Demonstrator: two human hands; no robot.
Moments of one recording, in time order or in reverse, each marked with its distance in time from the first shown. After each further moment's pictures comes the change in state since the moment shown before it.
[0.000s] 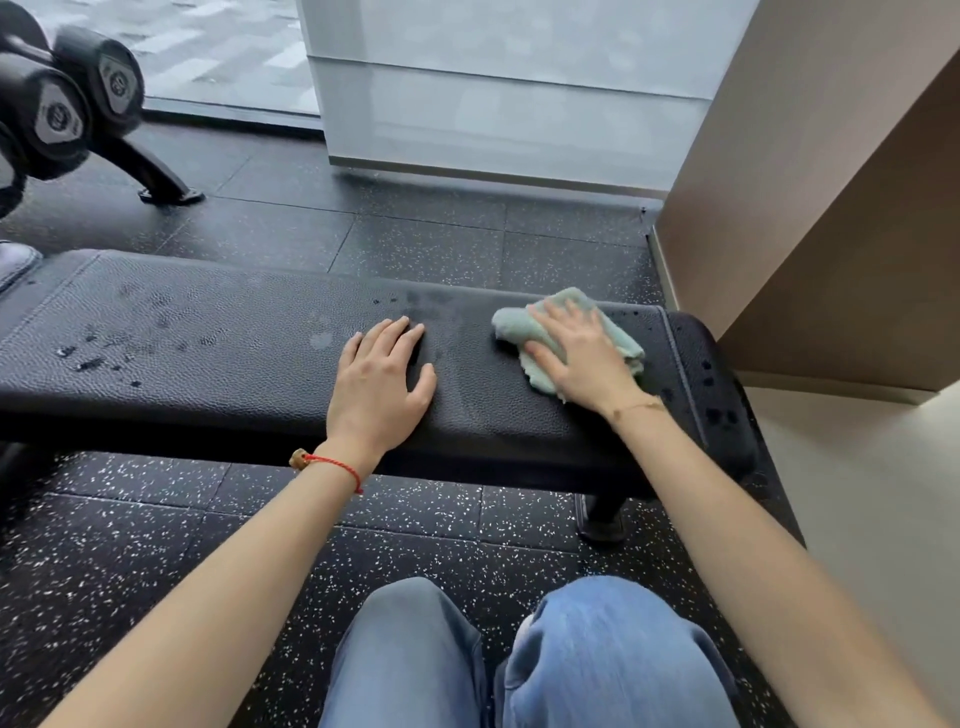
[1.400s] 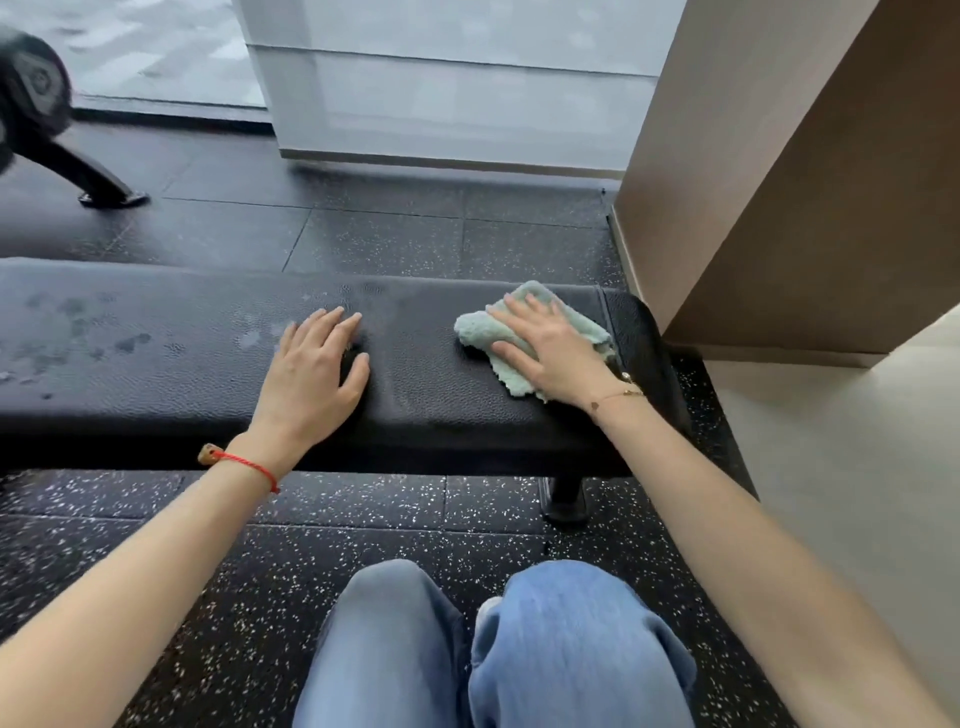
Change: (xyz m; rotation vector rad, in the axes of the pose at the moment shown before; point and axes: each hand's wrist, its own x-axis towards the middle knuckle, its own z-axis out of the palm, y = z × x) left_hand 0.006 0.011 -0.006 -0.007 -0.074 0.050; right_hand -0.026 0.039 -0.019 -0.021 -0.075 -0.072
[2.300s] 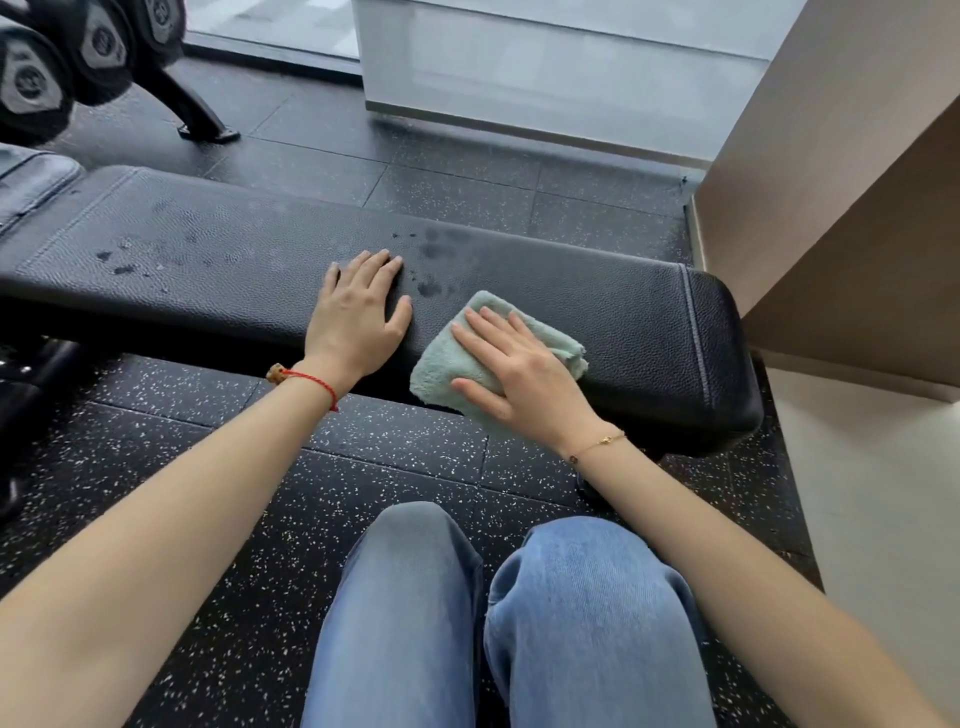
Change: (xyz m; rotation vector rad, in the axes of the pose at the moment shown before) left_hand -0.017 -0.037 -0.003 0.086 0.062 -0.109; right_hand -0.039 -0.111 0.049 -0.021 0.059 -0.363
